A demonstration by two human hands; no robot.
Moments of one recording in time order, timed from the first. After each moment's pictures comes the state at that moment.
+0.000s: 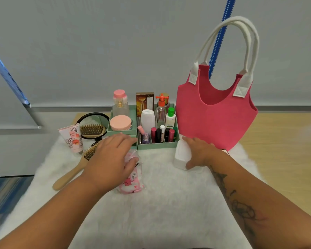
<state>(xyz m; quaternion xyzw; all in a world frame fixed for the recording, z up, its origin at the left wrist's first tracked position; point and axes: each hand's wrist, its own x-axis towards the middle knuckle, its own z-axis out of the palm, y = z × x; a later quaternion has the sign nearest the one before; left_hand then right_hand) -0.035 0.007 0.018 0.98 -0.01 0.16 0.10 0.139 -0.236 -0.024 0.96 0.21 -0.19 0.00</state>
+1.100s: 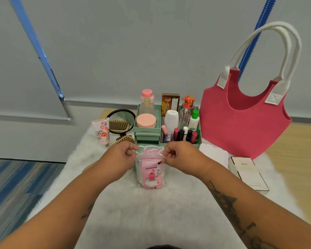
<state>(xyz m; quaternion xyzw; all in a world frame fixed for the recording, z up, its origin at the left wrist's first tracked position) -0.057 0.050 0.001 0.84 0.21 0.04 0.50 0.051 -0.140 0.015 0.87 0.34 -0.18 -0.31</state>
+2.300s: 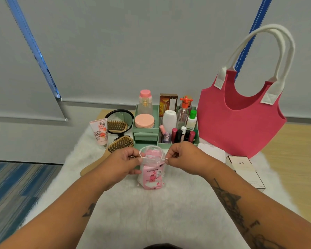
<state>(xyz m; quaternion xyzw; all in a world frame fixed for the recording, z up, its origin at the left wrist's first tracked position) -0.058 0.042 -0.009 0.74 0.18 -0.01 0.65 0.050 -0.151 0.021 0.87 0.31 -0.22 -0.32</state>
